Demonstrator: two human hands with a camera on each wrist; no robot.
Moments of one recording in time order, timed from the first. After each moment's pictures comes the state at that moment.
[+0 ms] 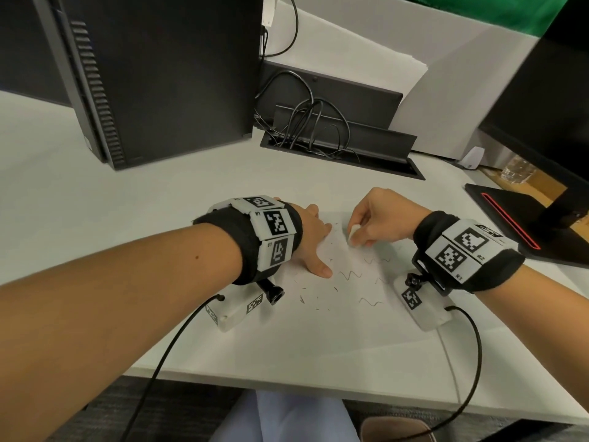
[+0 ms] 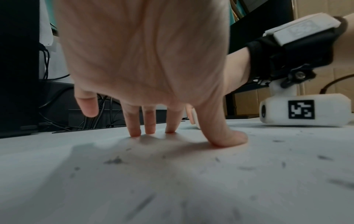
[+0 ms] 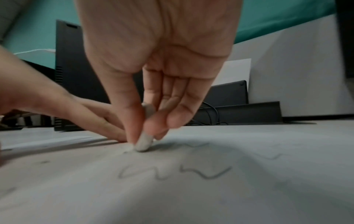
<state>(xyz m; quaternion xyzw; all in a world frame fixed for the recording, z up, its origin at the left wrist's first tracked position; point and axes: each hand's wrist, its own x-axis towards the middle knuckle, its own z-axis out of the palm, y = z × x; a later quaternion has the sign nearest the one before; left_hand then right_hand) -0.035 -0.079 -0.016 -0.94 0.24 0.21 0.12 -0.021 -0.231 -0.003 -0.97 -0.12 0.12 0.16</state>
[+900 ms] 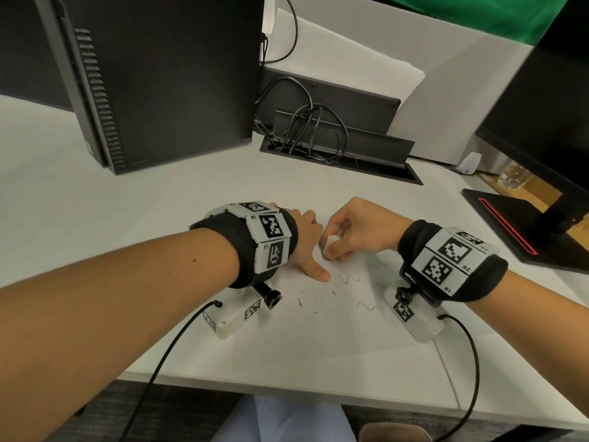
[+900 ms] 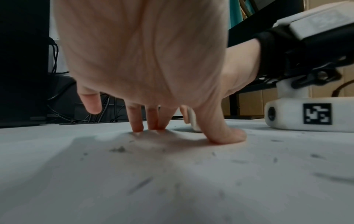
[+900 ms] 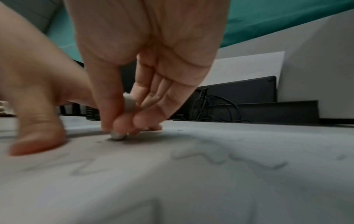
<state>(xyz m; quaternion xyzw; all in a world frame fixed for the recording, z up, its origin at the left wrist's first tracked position) -0.033 -0.075 -0.023 -0.95 0.23 0.20 0.09 -0.021 -0.215 -0.011 -0.95 -0.16 0.16 0.20</state>
